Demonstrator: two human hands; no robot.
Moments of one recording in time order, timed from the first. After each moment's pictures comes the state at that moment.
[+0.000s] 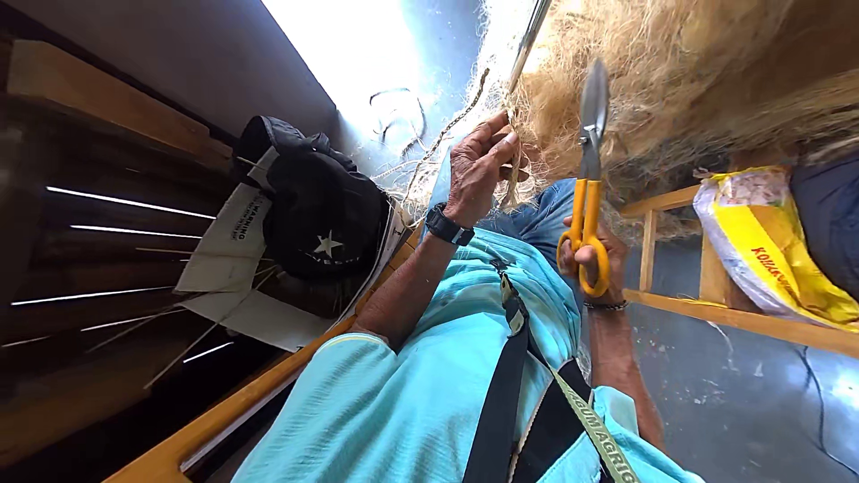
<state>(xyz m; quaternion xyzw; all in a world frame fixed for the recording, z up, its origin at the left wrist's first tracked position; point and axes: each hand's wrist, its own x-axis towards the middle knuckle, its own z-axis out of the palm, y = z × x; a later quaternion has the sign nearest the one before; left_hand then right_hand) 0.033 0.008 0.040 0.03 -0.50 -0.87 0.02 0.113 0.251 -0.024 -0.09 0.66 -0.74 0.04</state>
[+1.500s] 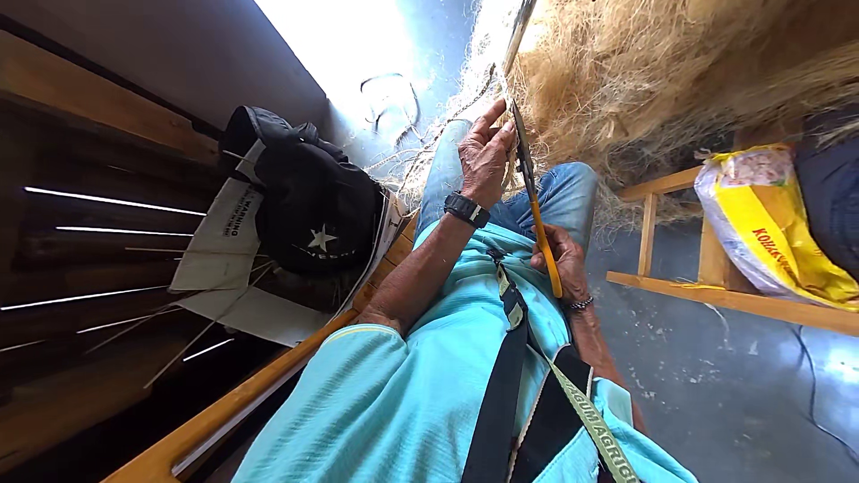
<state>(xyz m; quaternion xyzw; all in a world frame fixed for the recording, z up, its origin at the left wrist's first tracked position) 0.010 0.042 -0.004 0.13 -0.47 -0.87 0.06 0.144 0.230 -0.054 -0.02 0.74 -0.66 0.10</state>
